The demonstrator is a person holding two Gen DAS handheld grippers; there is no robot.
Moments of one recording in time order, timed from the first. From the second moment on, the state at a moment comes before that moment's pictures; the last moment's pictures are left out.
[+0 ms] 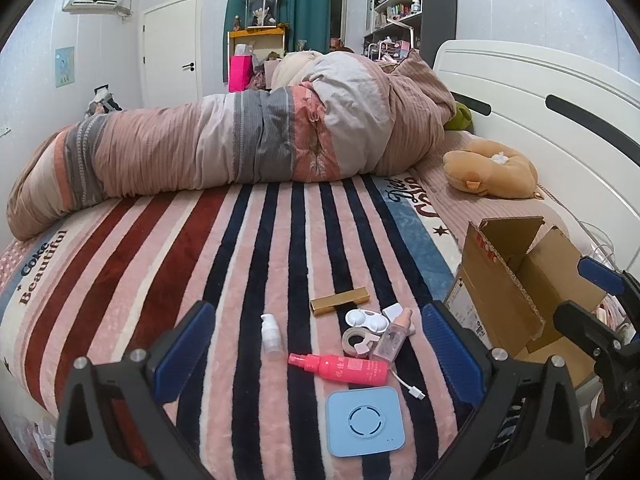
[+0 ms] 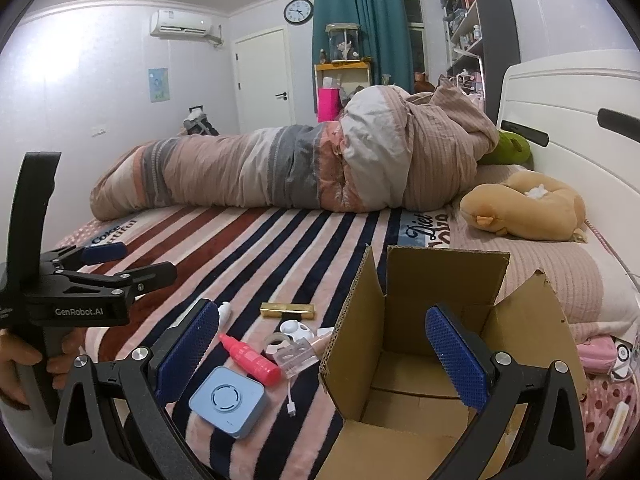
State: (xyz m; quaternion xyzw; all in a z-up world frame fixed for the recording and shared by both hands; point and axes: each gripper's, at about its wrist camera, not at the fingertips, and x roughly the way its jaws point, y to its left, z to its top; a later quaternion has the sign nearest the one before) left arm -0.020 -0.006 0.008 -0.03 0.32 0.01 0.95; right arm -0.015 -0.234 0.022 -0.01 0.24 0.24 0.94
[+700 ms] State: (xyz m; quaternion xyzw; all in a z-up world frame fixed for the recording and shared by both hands) left arm -0.022 0.044 -0.006 -0.07 0.31 0.01 0.95; right arm -0.039 -0.196 0.037 -0.04 0.20 0.23 0.95
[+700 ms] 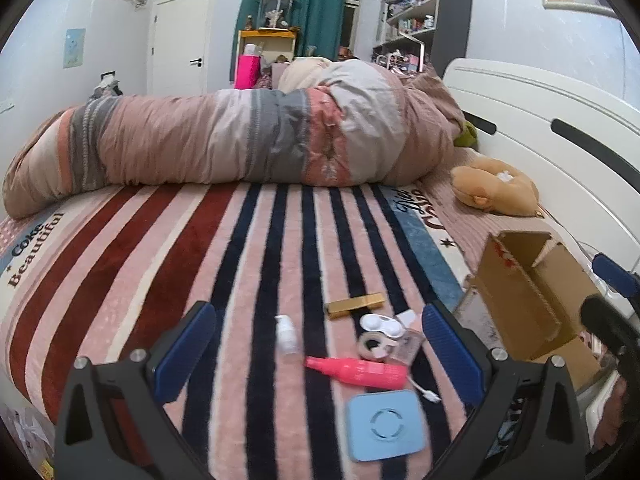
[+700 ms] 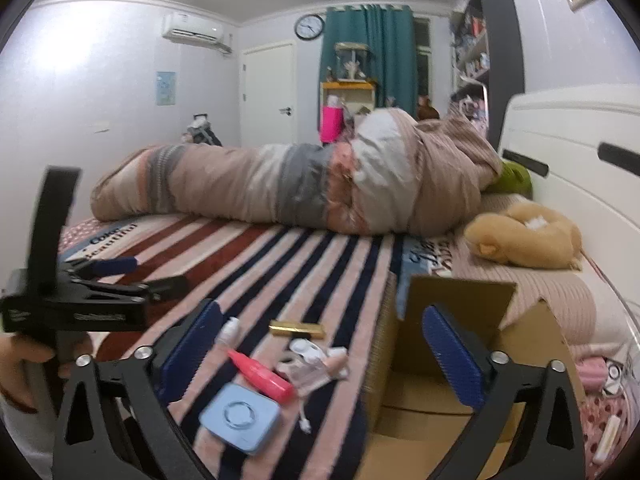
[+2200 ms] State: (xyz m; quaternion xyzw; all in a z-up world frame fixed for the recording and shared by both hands) left arm 0.016 0.086 -0.054 -0.16 0.38 -0.32 0.85; right arm -0.010 -0.079 -0.053 -0.08 0.27 0.35 0.89
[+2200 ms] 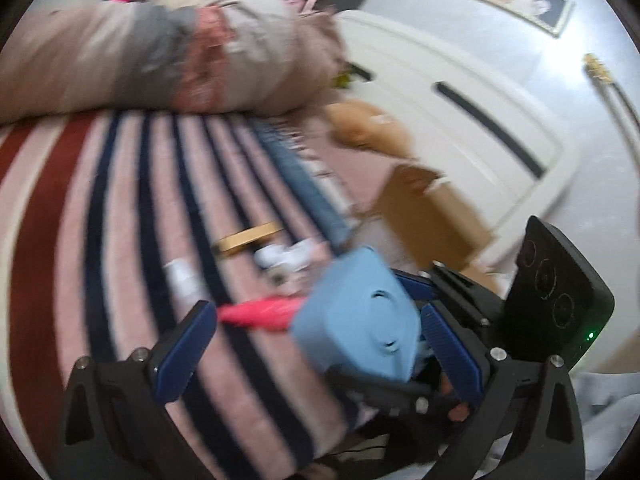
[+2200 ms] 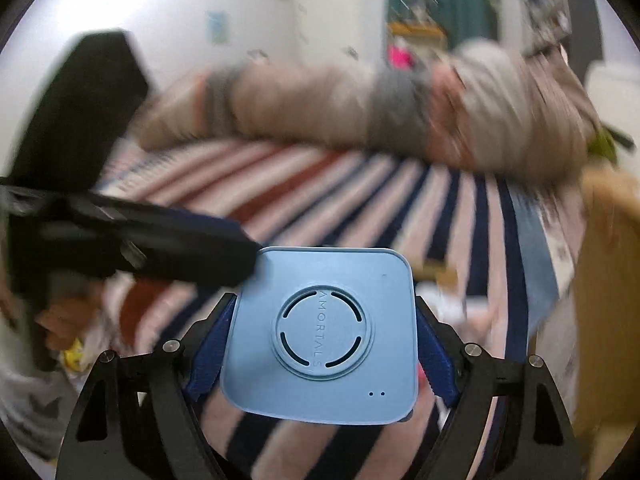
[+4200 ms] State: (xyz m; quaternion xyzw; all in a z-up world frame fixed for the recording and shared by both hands) left arm 0.029 0.078 0.024 -0.07 0.32 -0.15 0.93; right arm 0.004 -0.135 0.019 -0.11 0.29 0.40 0.86
